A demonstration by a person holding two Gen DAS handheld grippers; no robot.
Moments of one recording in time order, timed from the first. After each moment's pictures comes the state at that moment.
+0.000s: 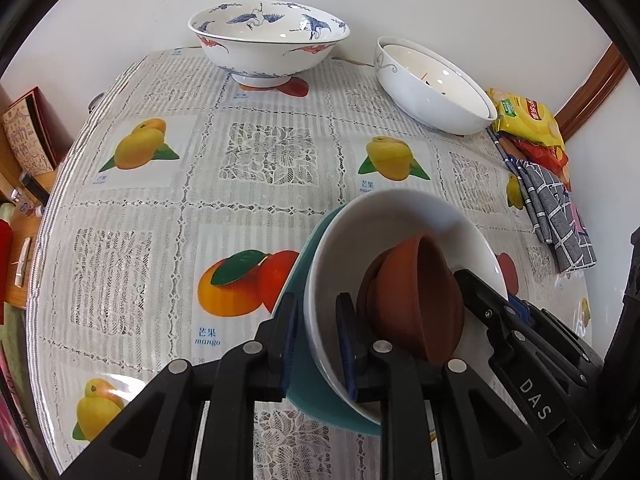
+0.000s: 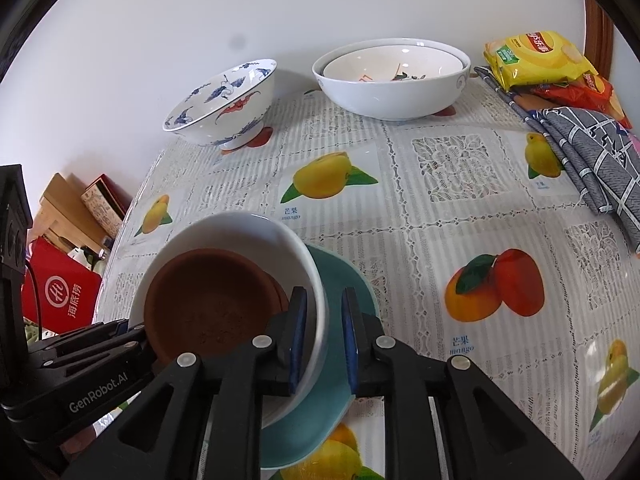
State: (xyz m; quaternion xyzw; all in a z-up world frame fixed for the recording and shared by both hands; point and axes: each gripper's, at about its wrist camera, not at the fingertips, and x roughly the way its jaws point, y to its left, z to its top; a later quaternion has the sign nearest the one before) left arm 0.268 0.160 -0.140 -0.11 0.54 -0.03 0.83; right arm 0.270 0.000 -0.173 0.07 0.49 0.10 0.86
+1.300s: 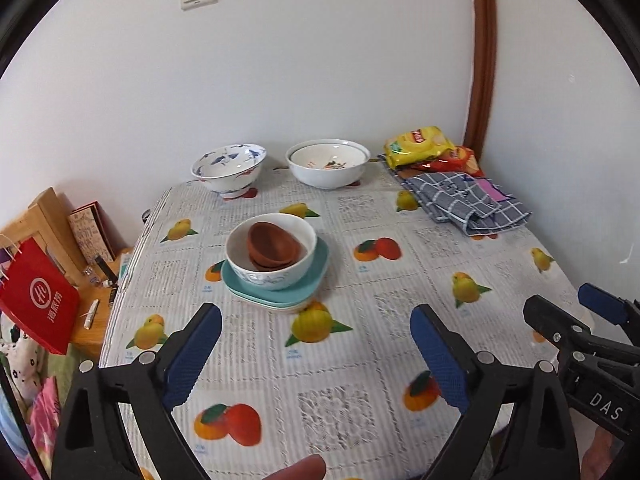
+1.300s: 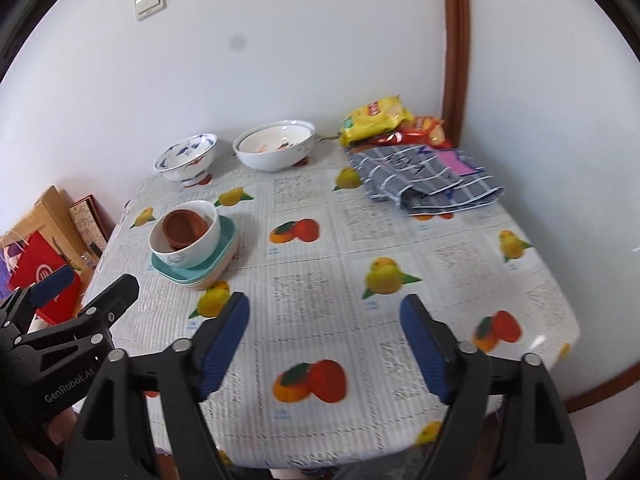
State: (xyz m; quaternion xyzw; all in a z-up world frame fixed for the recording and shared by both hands) left arm 0.050 0.023 -0.011 0.02 0.35 -0.01 0.93; right arm 0.037 -0.142 -0.037 0.02 0.40 -0.01 0.92
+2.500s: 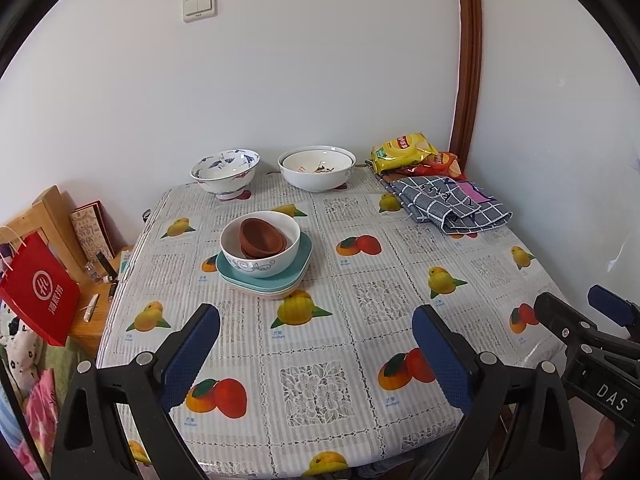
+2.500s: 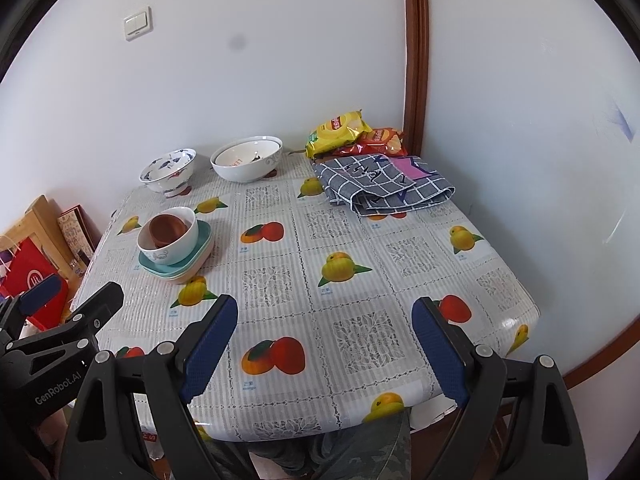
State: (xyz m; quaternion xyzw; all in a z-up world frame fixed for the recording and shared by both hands) left arm 0.010 0.008 0.000 0.01 0.35 -0.01 0.94; right arm -0.016 -0.171 -0.019 0.02 0.37 -0.05 0.93
